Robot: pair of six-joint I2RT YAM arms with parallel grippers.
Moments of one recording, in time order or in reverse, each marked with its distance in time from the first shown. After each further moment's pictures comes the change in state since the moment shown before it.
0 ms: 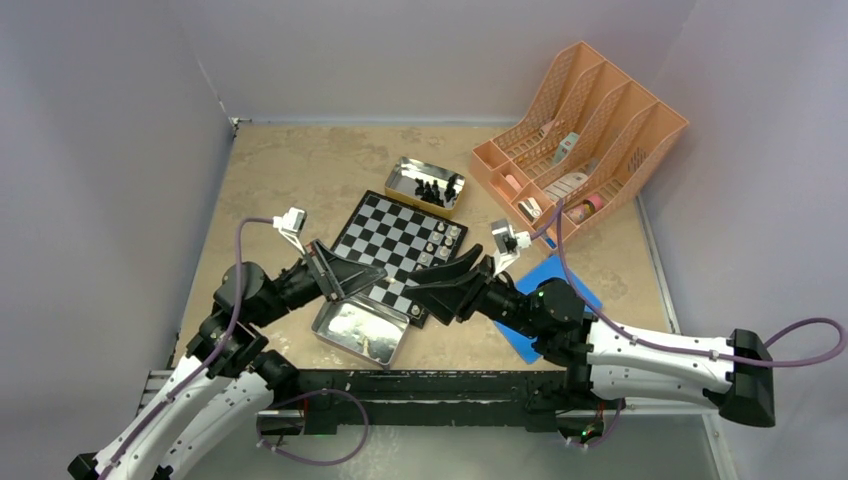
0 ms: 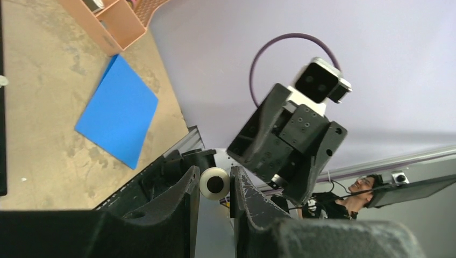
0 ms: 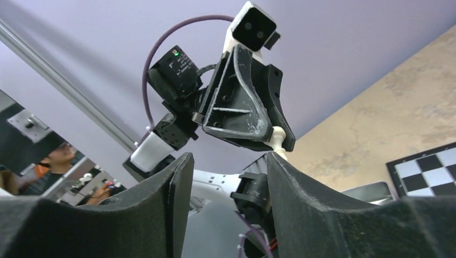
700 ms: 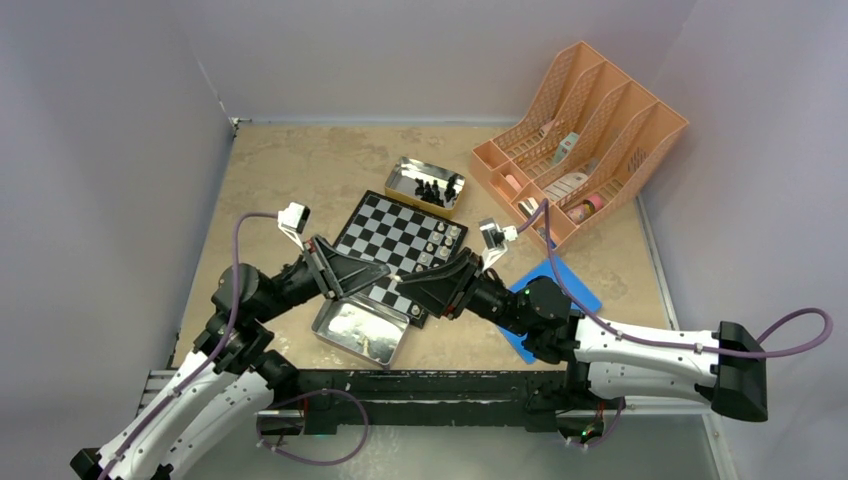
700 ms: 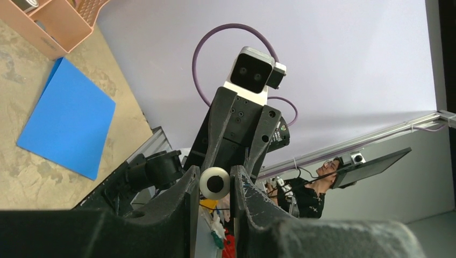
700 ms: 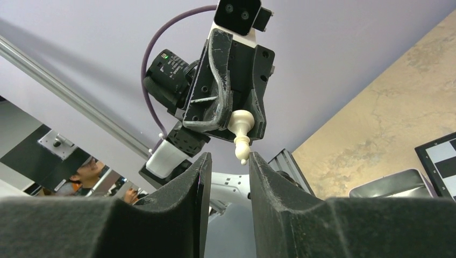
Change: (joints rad) left arm 0.000 0.021 -0.035 0.213 0.083 -0.097; right arm -0.004 0.084 0.001 0.058 0.004 0.170
